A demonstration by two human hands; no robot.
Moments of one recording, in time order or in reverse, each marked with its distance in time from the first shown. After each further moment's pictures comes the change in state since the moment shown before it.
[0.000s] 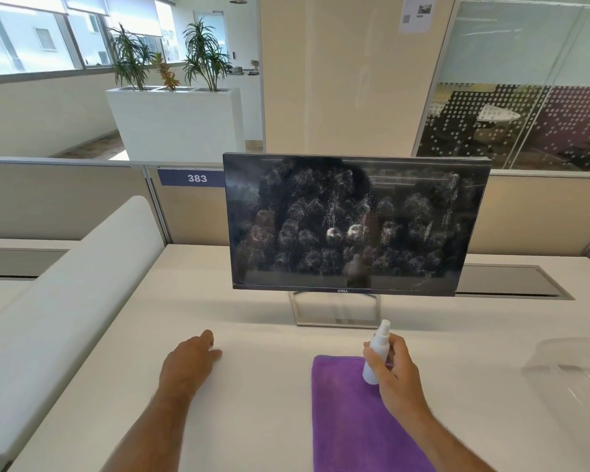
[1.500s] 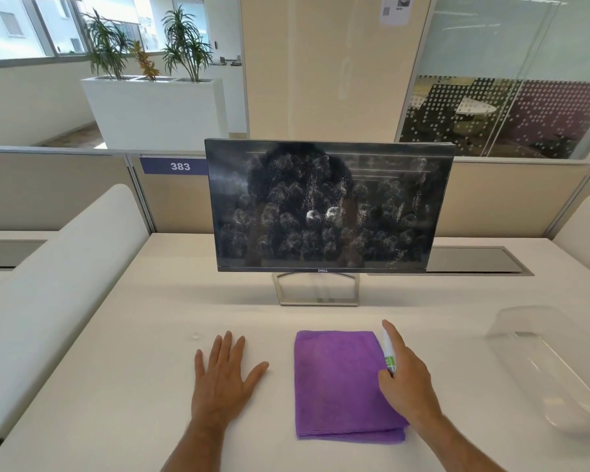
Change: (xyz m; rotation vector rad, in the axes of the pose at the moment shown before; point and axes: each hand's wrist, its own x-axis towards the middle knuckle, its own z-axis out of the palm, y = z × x) left_hand -0.085 0.052 0.076 0.104 0.093 0.176; right_hand -0.042 0.022 -0.054 -0.555 -0.041 0.035
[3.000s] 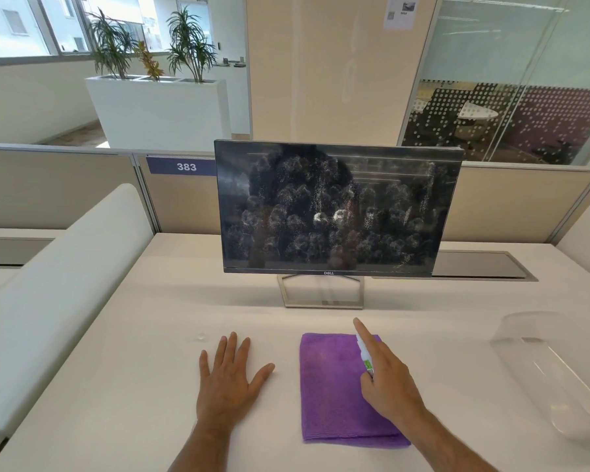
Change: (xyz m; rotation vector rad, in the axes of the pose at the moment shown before) left_hand -0.001 0.002 -0.005 -0.036 0.004 -0.003; right_hand 0.001 -0.026 0.021 -0.125 -0.064 -0.237
